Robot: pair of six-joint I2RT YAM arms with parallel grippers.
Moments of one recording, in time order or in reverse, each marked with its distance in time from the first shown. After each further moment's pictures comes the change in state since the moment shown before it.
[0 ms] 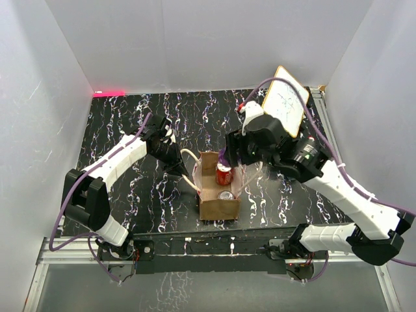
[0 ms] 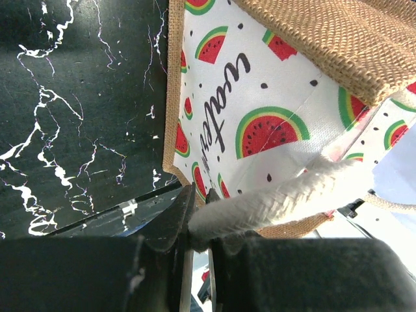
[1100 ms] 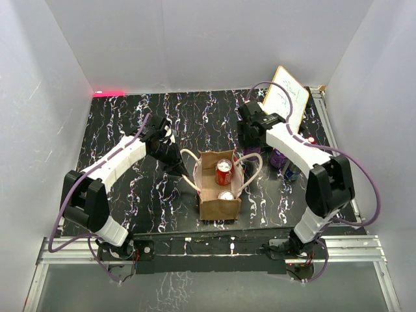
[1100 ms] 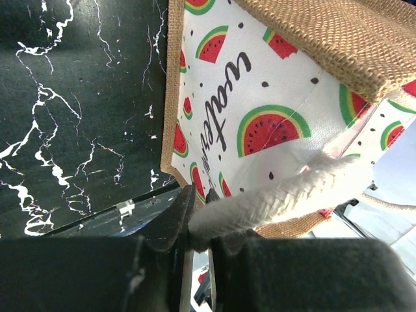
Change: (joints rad) left arm 0.000 -0.013 -0.013 0.013 0.000 -0.021; right arm -0.409 0.472 -0.031 0.098 0.108 -0.041
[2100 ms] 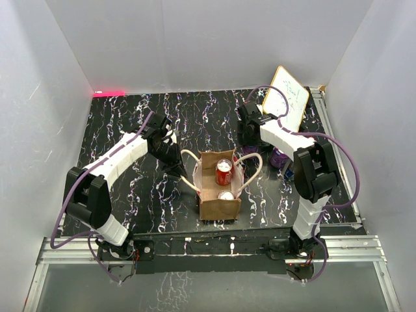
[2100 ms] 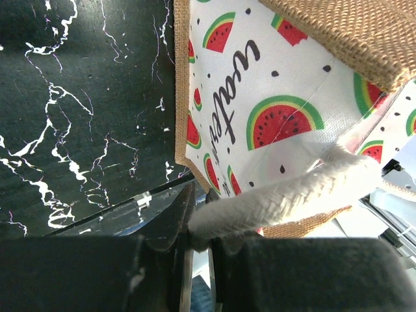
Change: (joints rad) left arm 0.000 0.035 0.042 -0.070 0.004 0.107; right arm -0.060 0.214 0.013 0.171 0.008 0.021
